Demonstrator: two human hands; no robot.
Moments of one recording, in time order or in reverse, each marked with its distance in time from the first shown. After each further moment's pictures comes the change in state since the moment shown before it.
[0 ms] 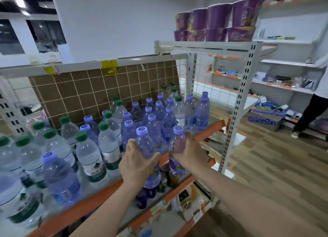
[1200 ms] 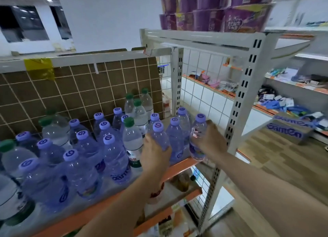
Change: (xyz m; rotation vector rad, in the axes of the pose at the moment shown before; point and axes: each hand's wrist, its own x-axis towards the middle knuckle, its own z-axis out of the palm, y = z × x) left_hand 0.134 0.225 0.238 -0.155 -0.102 -0.227; right_hand 0.298 0.225 -0.072 0.039 0.003 0.024
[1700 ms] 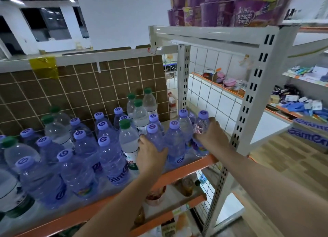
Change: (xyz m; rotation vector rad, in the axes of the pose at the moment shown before) left_hand 0.016 0.006 0.016 0.105 0.071 -0.112; right_hand 0.050 0.012 0.008 0.052 -0.093 0.001
